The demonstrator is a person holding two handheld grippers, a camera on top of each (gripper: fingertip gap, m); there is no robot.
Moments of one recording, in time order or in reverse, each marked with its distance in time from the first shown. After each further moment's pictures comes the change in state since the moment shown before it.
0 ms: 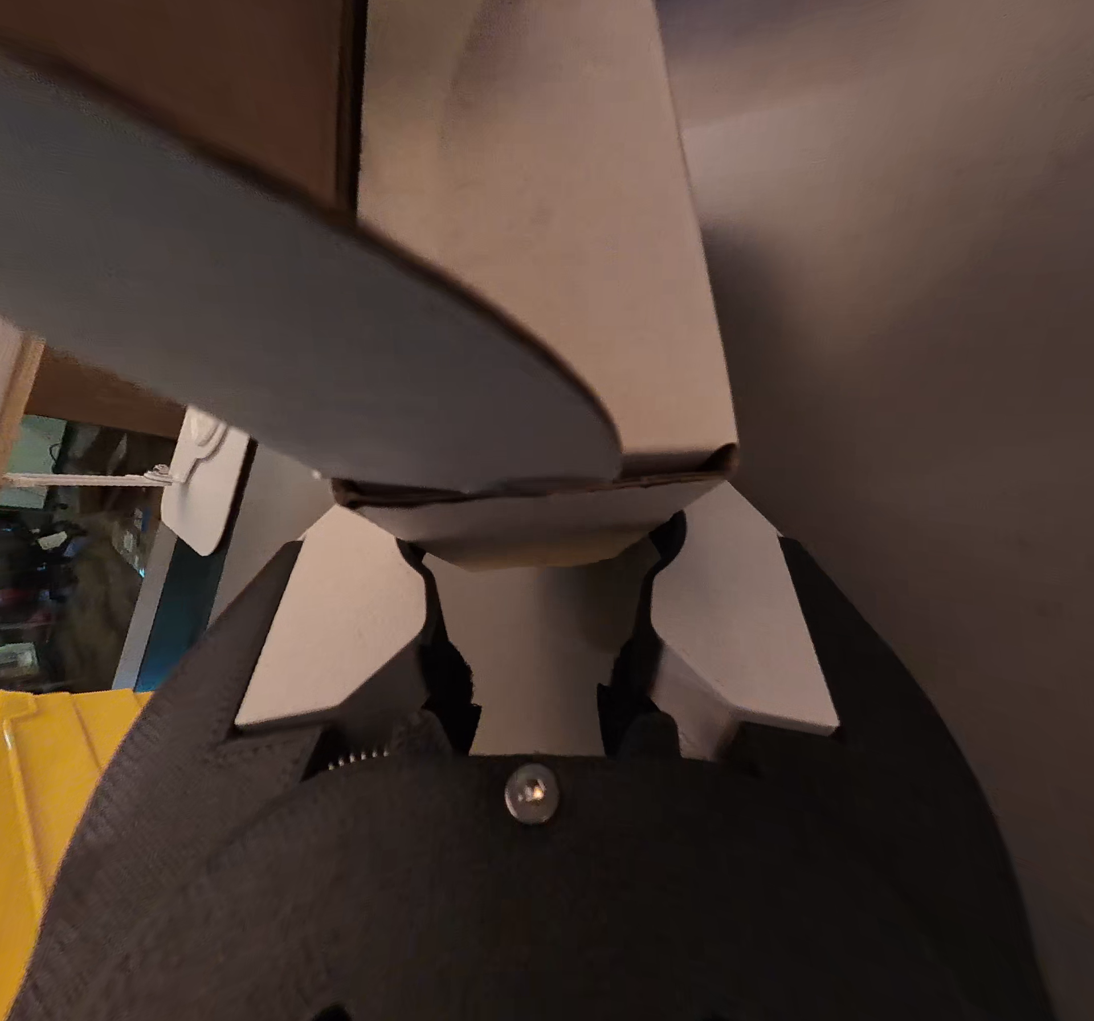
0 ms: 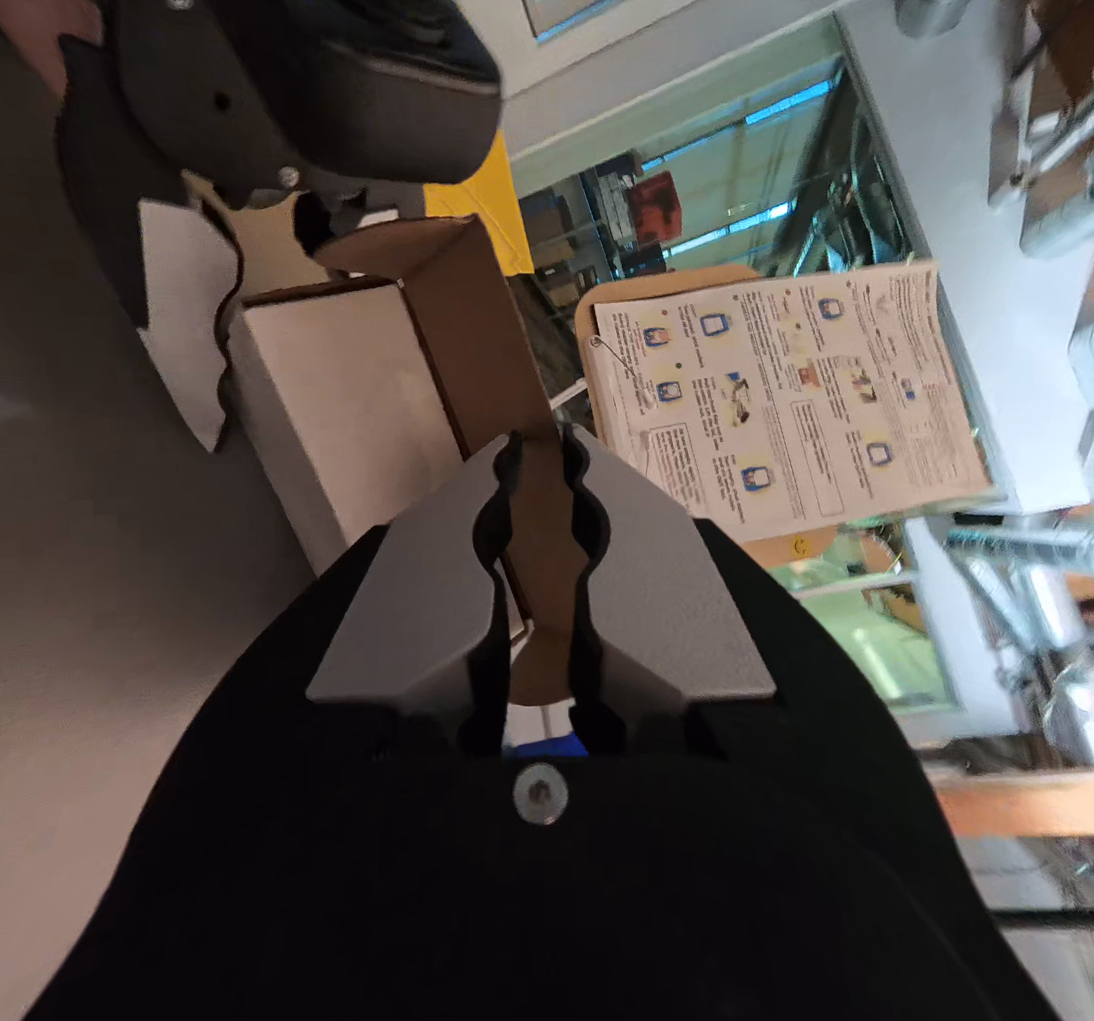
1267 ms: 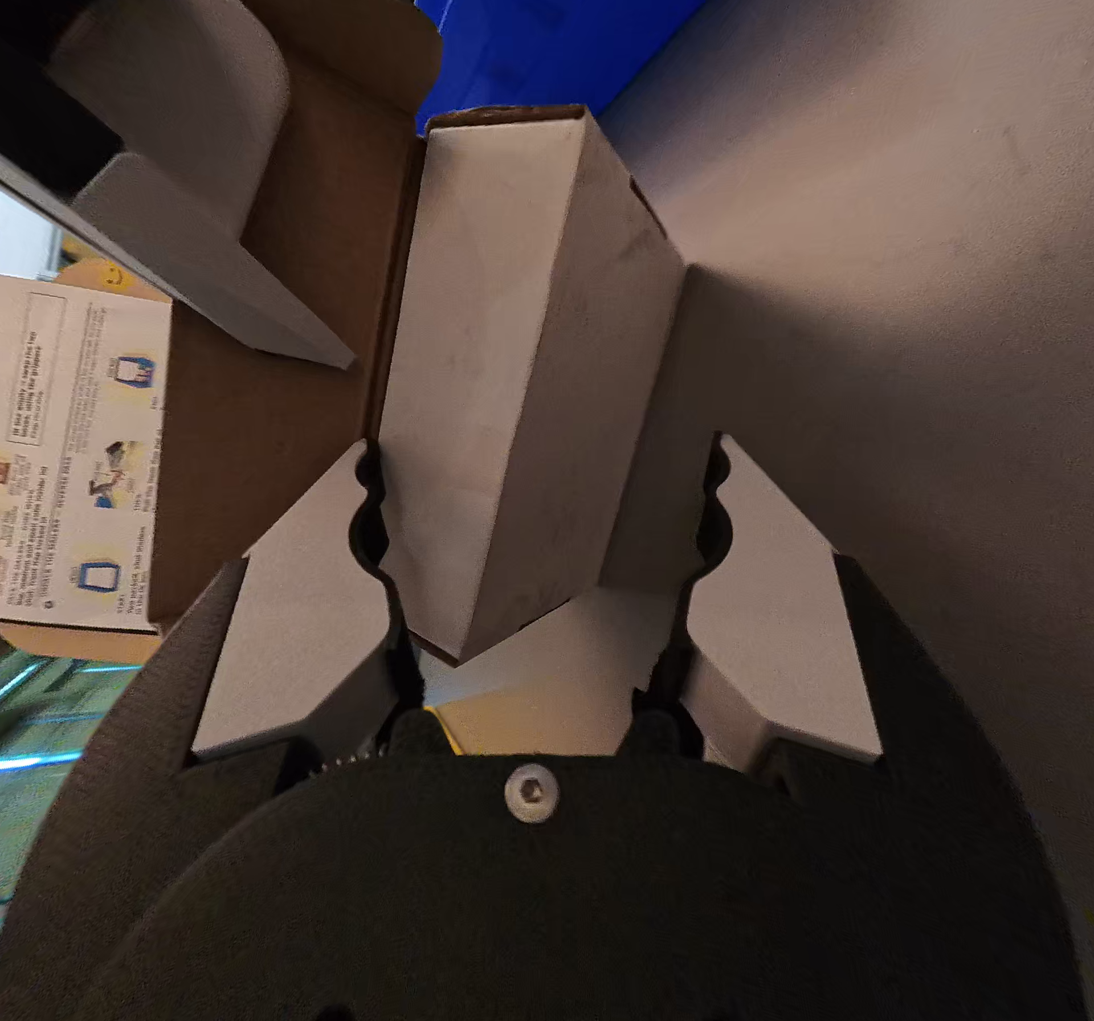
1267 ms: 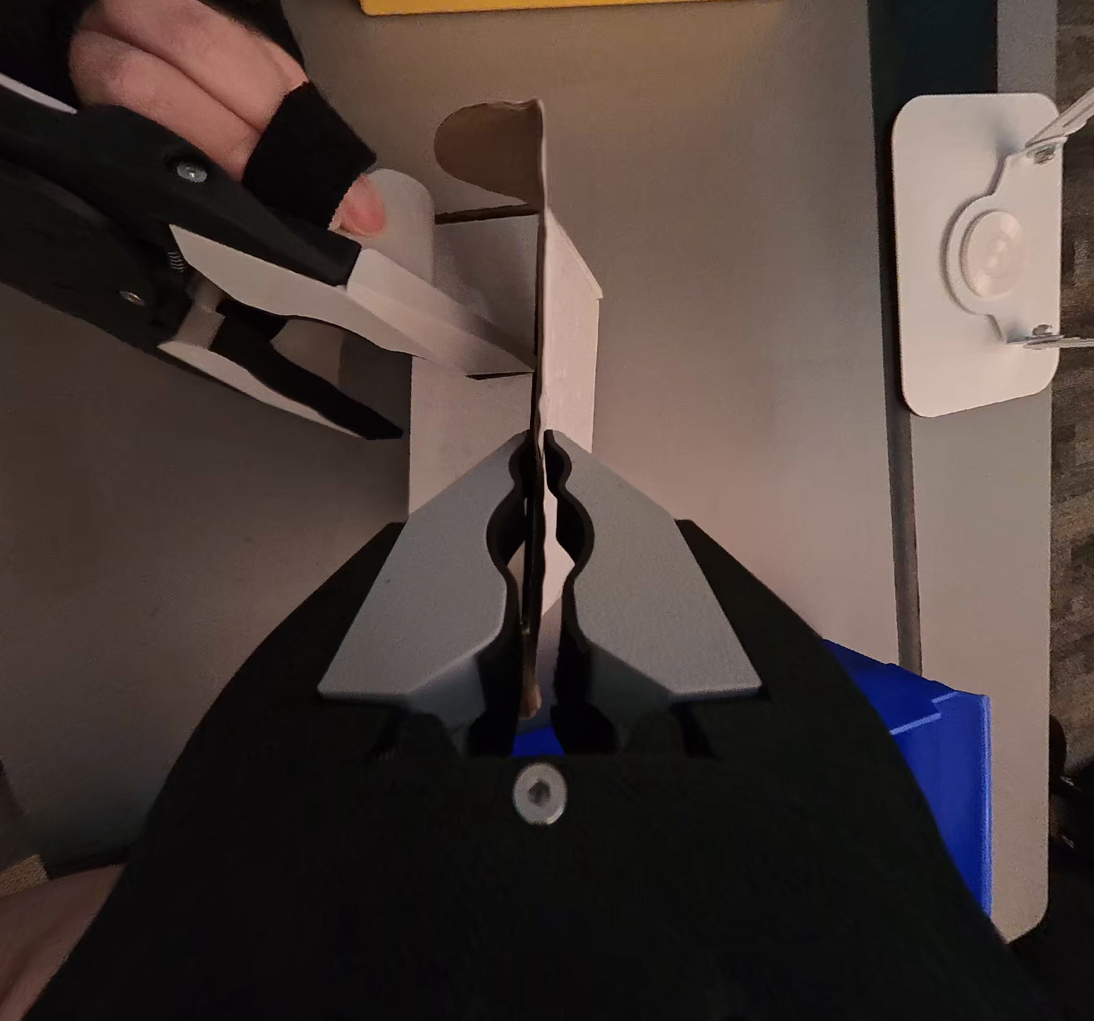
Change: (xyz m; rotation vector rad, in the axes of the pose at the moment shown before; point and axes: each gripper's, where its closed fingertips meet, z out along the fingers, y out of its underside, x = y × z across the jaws) left arm 0.006 -0.051 -0.023 0.061 -0.274 0.323; right arm -0.020 0.022 0.020 -0.464 -0.856 0.514
